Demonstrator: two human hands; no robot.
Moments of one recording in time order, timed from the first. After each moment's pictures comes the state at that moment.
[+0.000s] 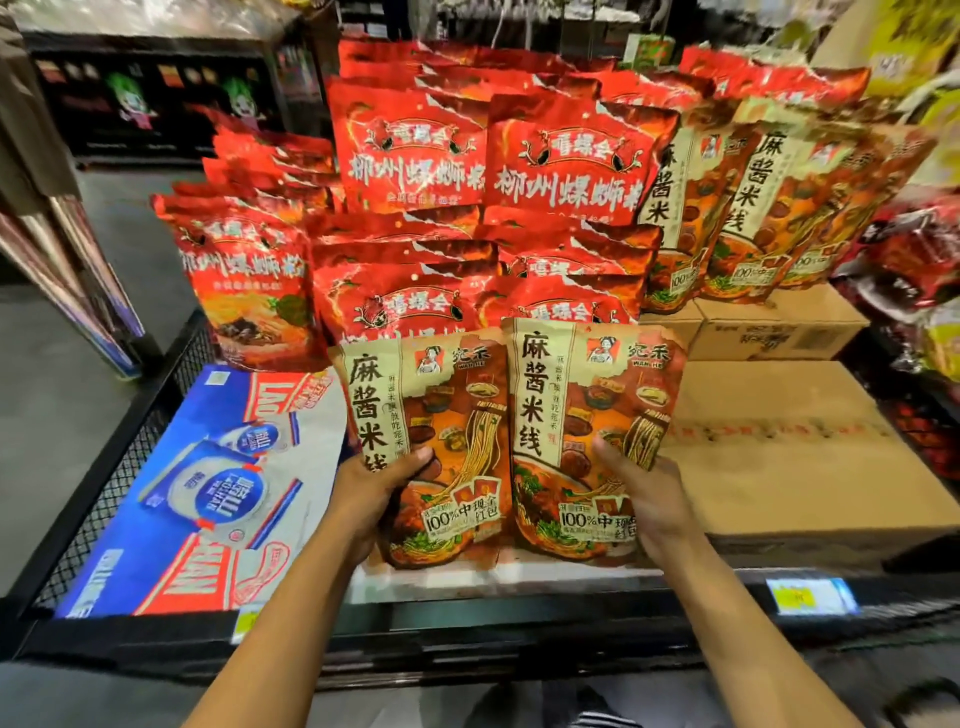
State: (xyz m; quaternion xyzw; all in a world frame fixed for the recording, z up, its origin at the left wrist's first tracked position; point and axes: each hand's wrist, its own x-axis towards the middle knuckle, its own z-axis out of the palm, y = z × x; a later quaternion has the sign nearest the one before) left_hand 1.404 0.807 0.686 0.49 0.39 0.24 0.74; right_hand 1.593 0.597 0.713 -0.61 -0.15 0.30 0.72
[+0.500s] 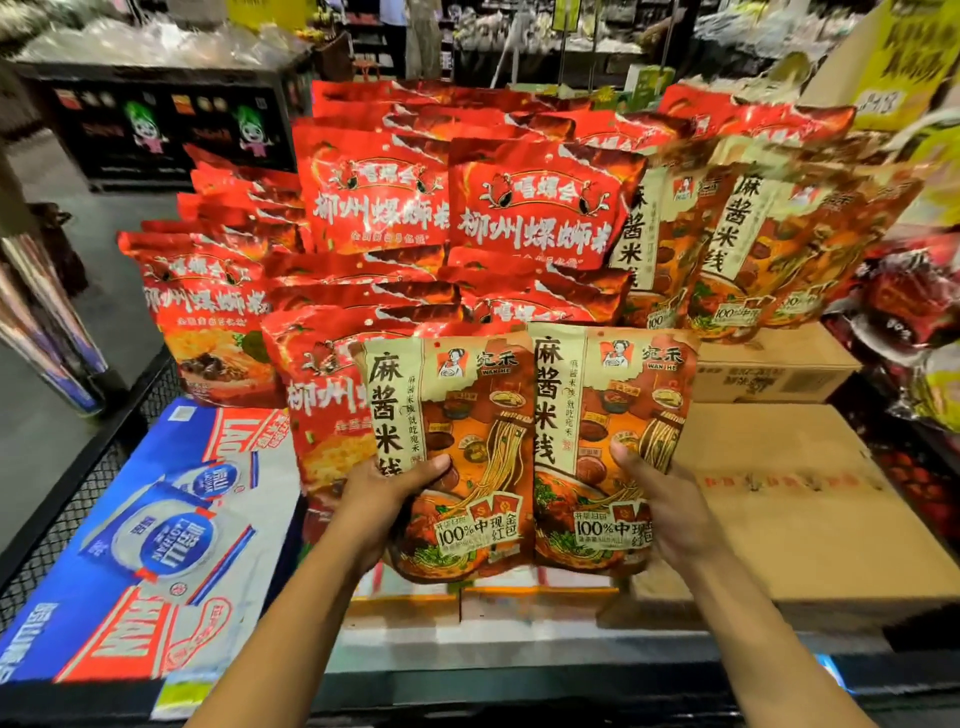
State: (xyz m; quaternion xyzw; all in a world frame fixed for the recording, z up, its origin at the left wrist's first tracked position) left_hand 1.482 0.792 0.716 0.51 0.36 0.24 0.75; right_hand 1.678 0.588 0.735 -0.57 -0.14 0.34 0.74
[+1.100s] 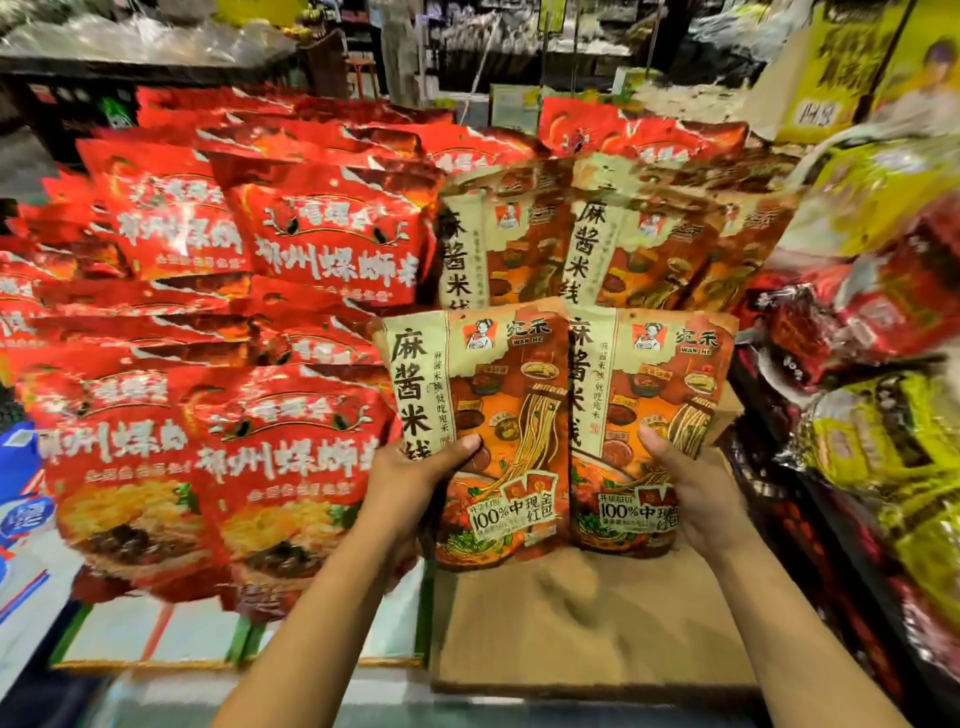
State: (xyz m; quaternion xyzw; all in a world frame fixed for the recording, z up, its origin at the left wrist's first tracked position) left_hand 1.716 0.659 0.754 0.51 0.34 0.28 0.74; right_hand 1.920 0.475 0.750 -0.59 -0.17 0.30 0.73
